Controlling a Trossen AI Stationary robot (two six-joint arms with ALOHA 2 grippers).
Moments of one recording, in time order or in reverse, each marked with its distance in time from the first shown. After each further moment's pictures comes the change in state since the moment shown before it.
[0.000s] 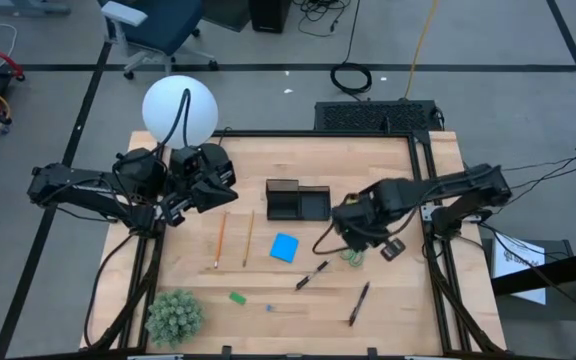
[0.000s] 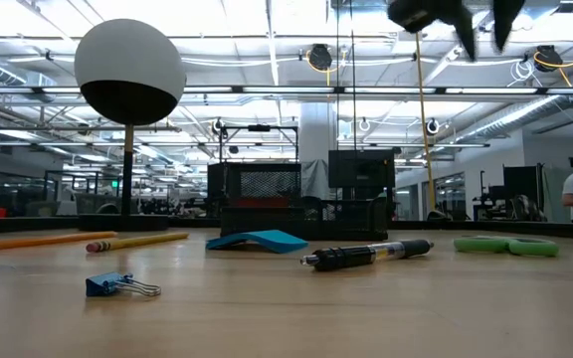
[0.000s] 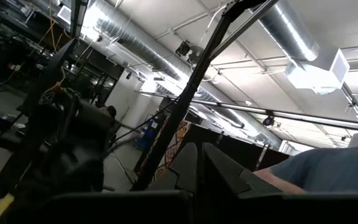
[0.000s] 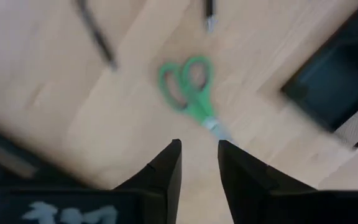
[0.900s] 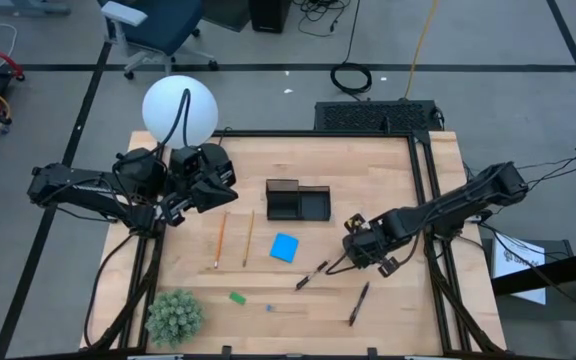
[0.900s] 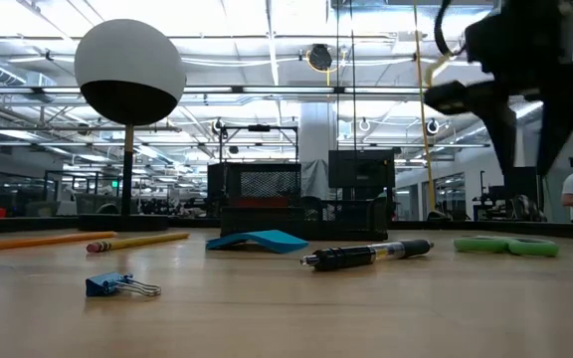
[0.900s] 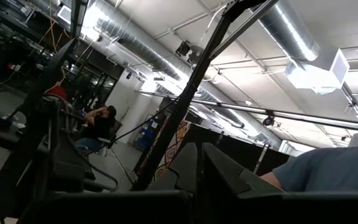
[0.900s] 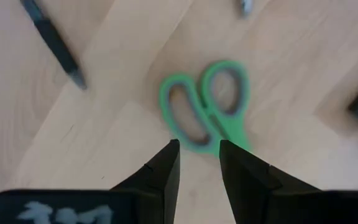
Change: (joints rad) left arm 0.000 0.000 0.000 0.000 0.000 0.000; right arm 0.120 -0.152 -0.629 0.595 0.072 0.153
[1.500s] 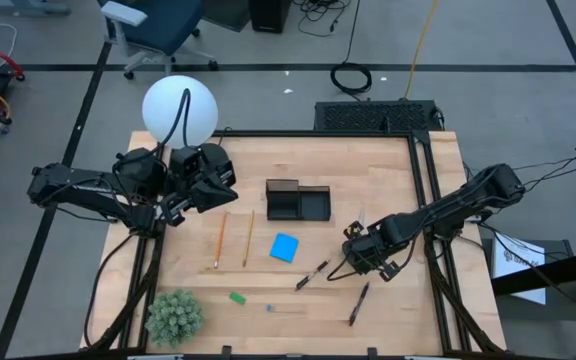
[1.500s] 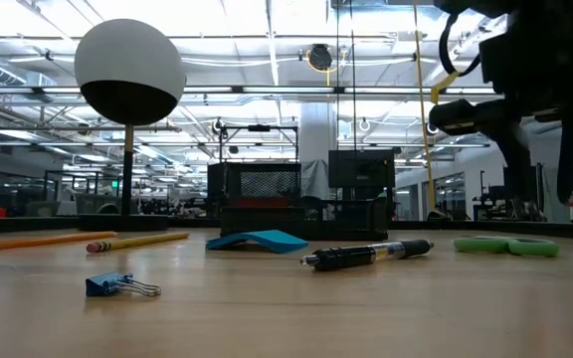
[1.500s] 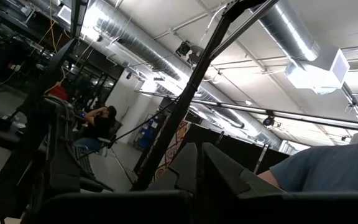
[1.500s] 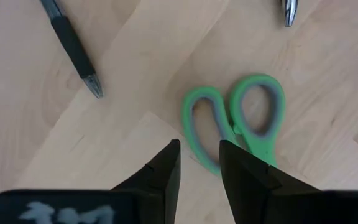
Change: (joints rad) left arm 0.000 0.000 0.000 0.000 0.000 0.000; right arm 0.017 0.039 -0.053 0.094 -0.054 -0.039
